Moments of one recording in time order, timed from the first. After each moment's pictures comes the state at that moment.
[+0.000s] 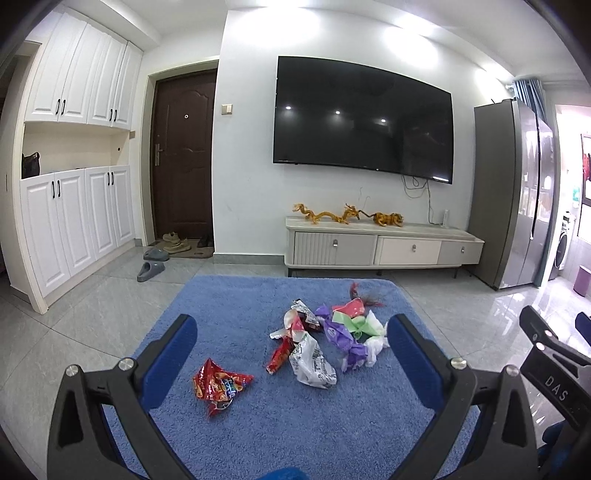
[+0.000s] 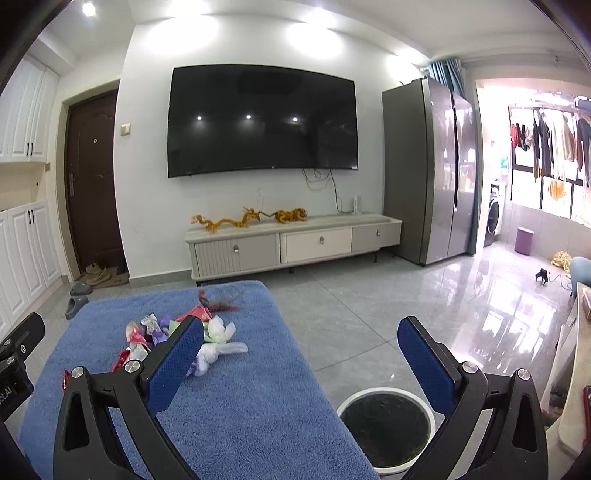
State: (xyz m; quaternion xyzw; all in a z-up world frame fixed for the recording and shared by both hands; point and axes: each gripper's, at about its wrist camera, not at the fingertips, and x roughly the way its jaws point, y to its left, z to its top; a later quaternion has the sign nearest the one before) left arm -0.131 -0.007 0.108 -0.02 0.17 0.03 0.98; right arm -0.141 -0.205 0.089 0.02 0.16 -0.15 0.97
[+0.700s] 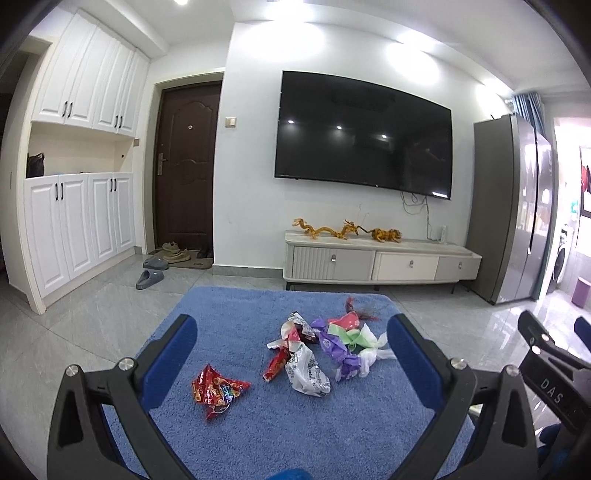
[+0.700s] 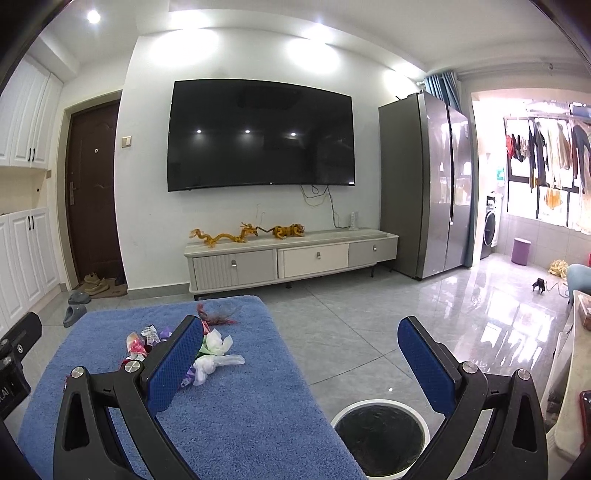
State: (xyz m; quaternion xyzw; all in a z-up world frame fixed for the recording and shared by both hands) left arm -0.146 -0.008 0.114 -0.04 0.14 0.04 0.99; right arm -0.157 -0.206 0.092 0.04 0.13 -0.15 0.98
